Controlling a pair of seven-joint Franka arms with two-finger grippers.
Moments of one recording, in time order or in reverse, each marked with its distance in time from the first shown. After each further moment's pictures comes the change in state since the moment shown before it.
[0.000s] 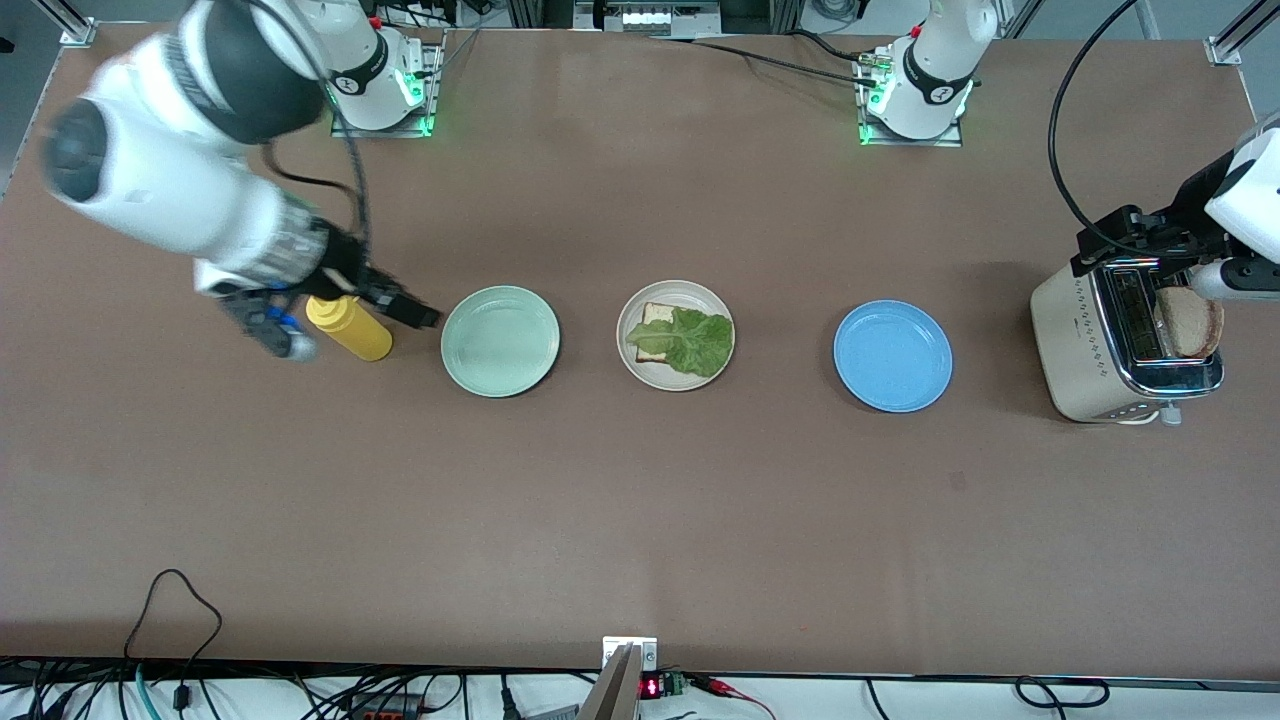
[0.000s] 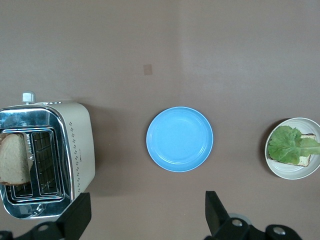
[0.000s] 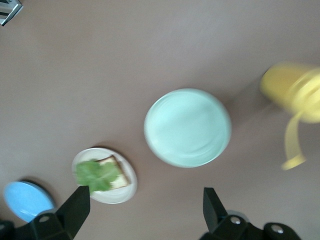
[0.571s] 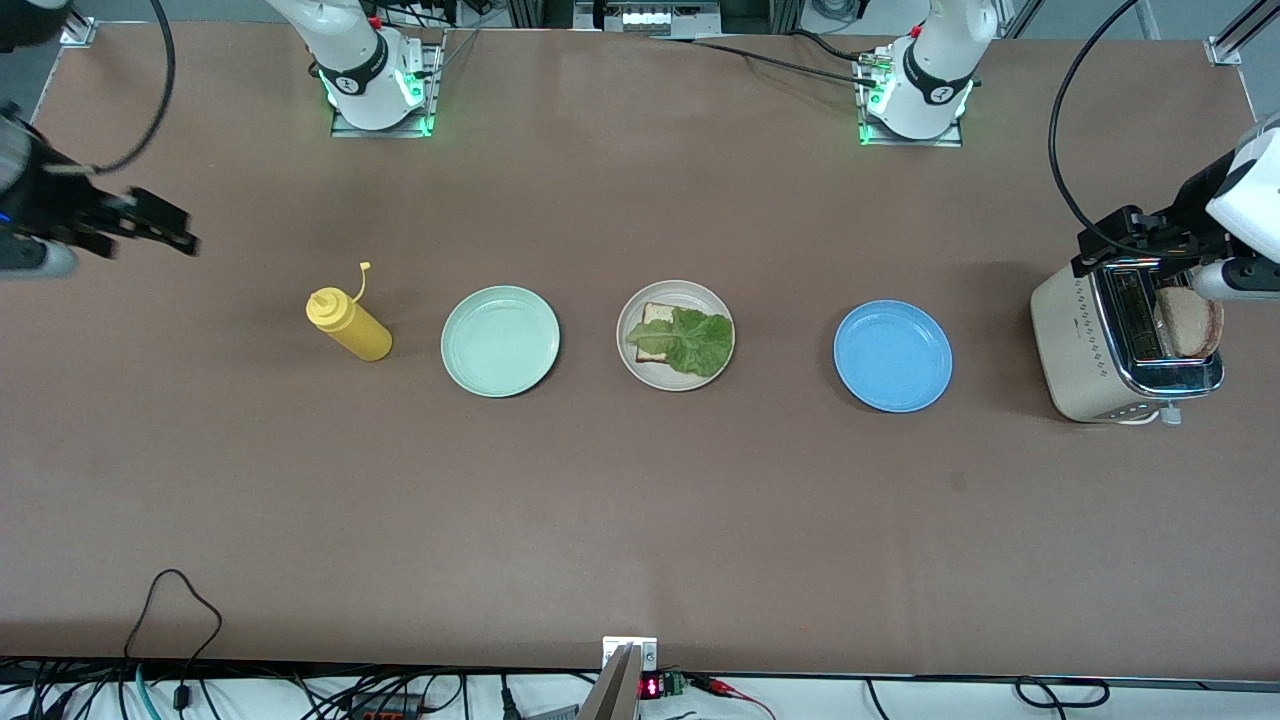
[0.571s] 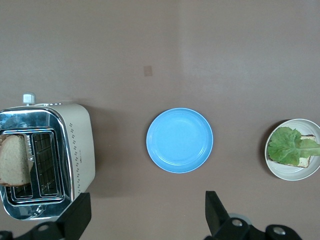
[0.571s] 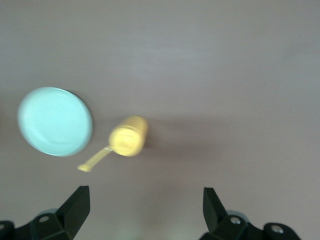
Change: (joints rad) left arm 0.000 0.000 0.000 0.000 0.000 0.005 0.000; right arm -0.105 -0.164 -0.167 0.073 -0.322 -0.283 -0.778
